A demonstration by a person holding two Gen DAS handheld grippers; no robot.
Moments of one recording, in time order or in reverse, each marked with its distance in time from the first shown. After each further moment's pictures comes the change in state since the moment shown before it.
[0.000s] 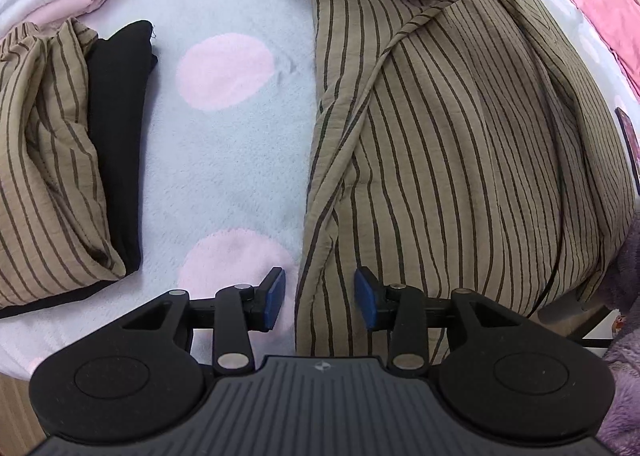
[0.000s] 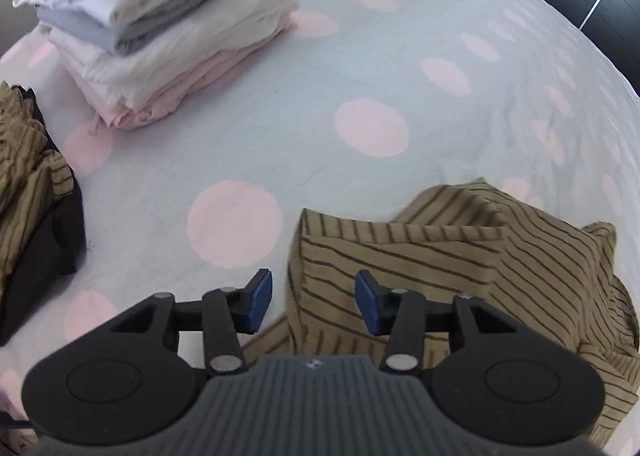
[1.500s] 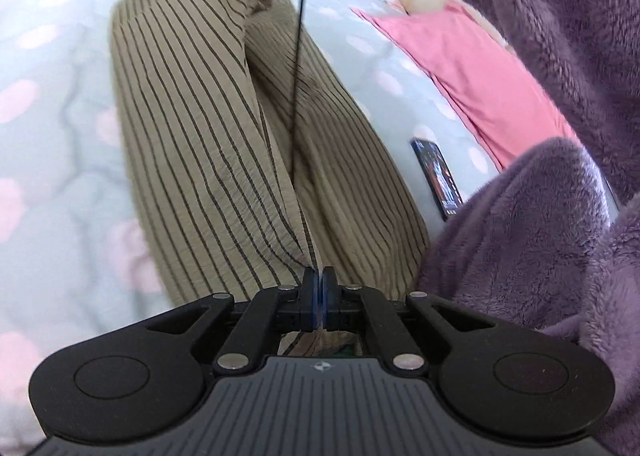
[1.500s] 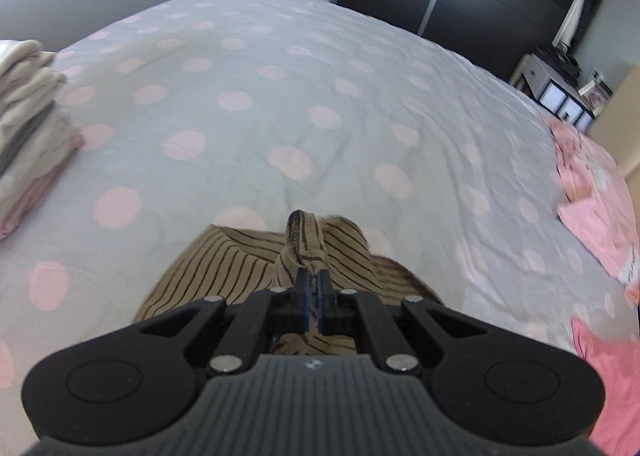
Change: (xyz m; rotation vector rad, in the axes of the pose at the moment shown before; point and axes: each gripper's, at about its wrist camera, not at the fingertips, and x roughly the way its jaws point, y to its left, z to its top) left arm -0.048 -0.167 0.030 0.205 -0.150 -0.403; right arm -0.126 -0.220 -0.054 0.308 -0.157 -0.267
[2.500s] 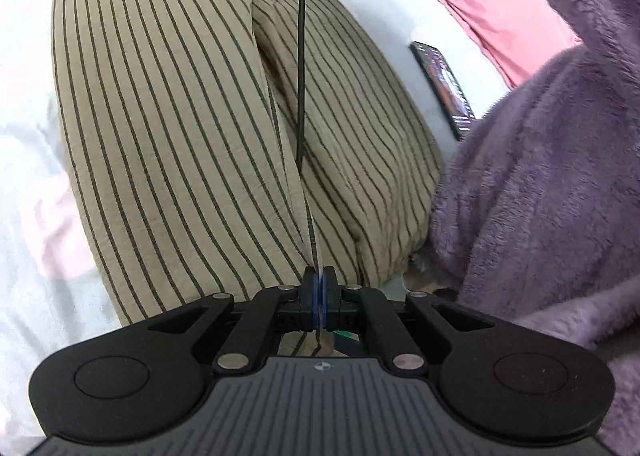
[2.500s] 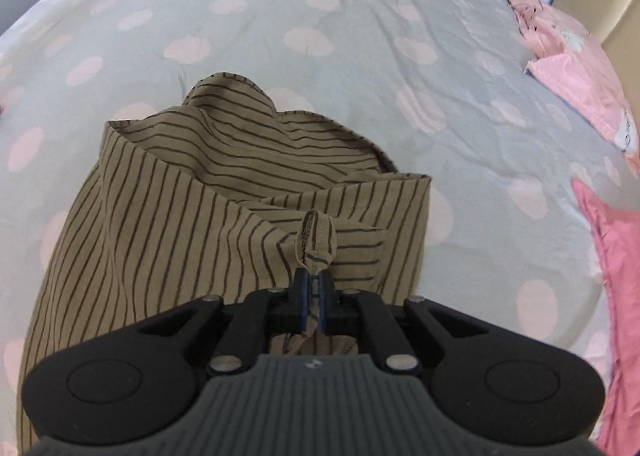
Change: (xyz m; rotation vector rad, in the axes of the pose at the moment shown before) left arm 0.068 -0.006 -0.019 0.056 0.210 0.003; right arm 0.062 -0.076 -0.088 0.209 0.211 -0.025
